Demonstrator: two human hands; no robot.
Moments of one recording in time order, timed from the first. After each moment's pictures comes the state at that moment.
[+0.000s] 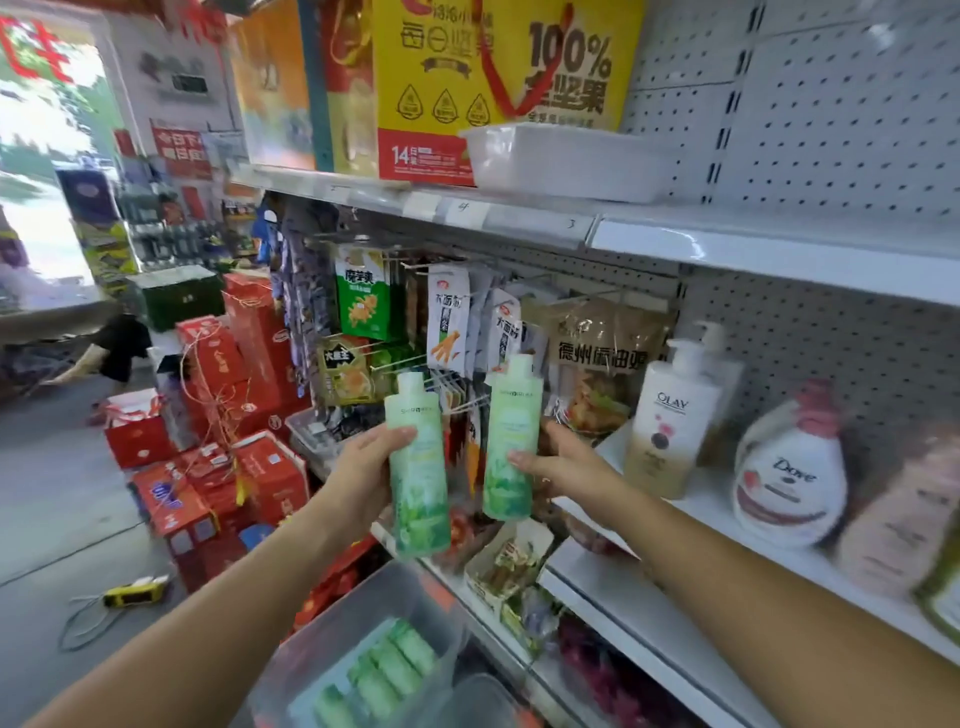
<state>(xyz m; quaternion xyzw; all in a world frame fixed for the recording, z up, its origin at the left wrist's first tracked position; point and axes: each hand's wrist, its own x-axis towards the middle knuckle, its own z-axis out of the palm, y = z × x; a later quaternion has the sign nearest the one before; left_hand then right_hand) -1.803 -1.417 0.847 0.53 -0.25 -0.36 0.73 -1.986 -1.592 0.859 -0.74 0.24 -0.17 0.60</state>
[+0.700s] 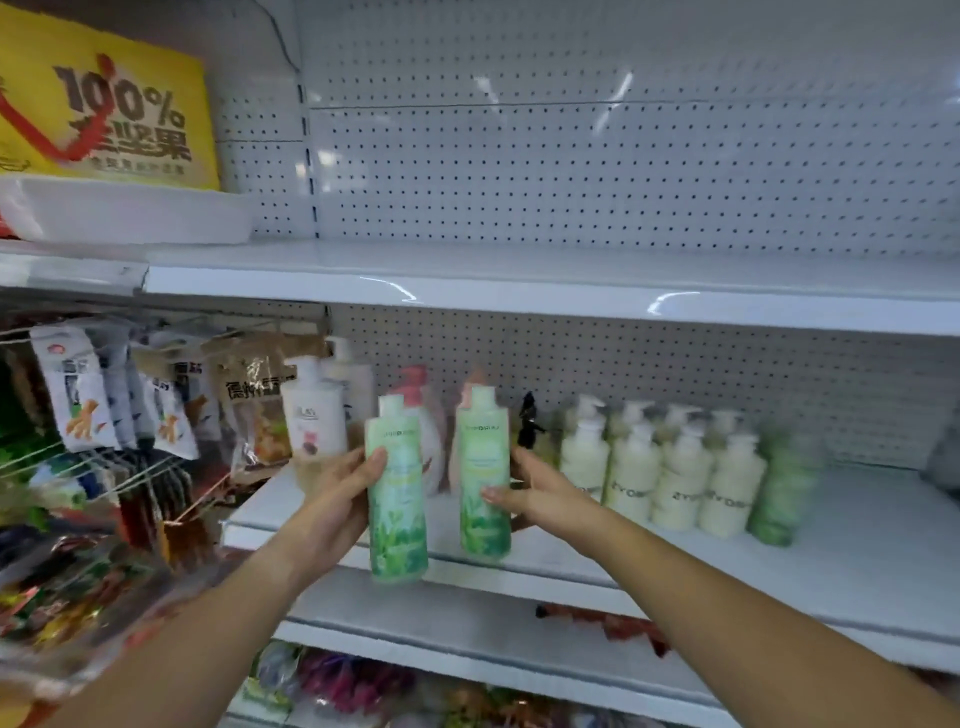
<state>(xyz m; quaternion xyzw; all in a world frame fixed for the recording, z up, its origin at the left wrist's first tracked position) -2.115 -1.562 0.867 0.37 -0.42 -0.57 0.60 -2.372 -1.603 0.885 -0.69 0.41 -0.30 0.51</state>
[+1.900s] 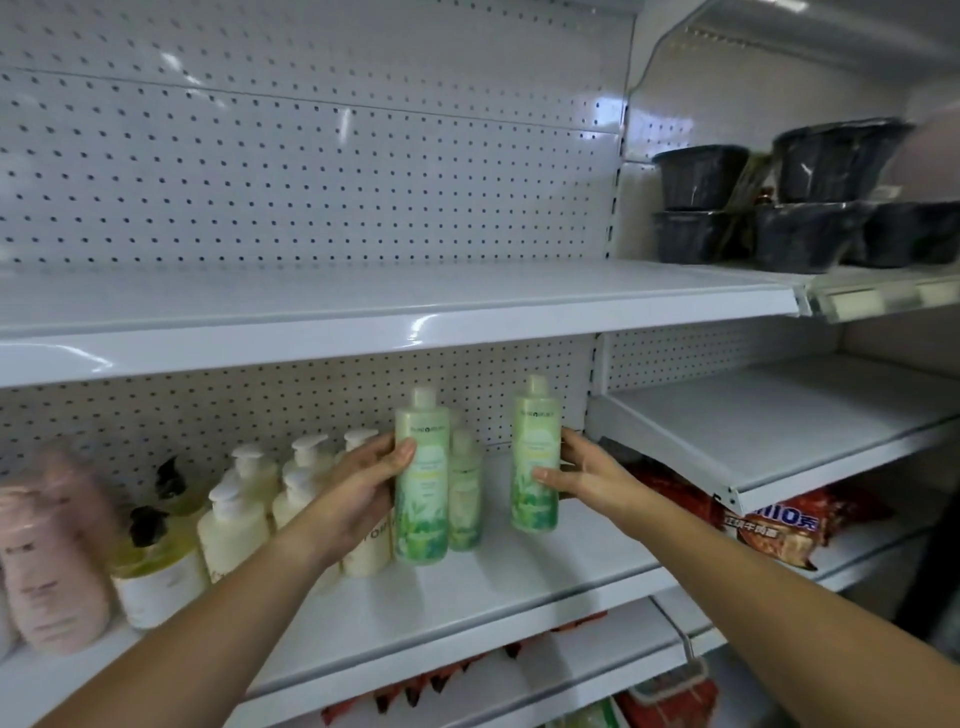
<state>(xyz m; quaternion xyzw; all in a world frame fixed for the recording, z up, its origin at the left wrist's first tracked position) -2.516 -1.687 0.896 0.18 -0.55 -0.71 0.40 -2.799 -1.600 0.897 -0.55 0.58 -0.47 0.37</state>
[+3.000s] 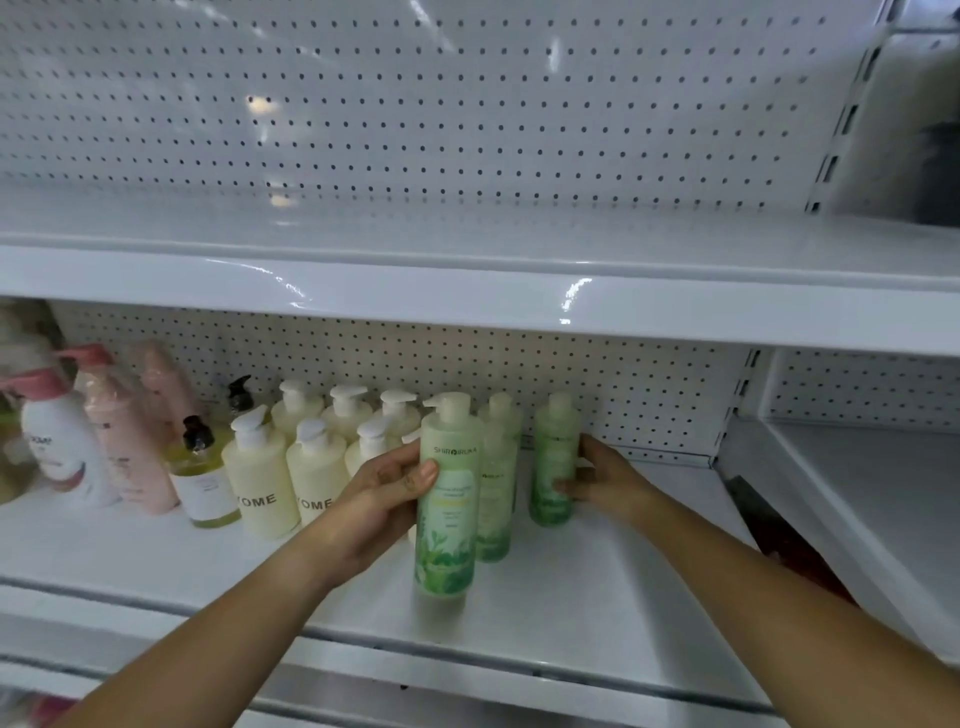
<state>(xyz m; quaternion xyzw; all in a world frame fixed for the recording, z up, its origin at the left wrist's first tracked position) -2.580 -1.677 0.863 0.28 -0.51 -0.65 0.49 -2.876 -1.796 0.808 -0.66 0.48 -0.36 0.46</state>
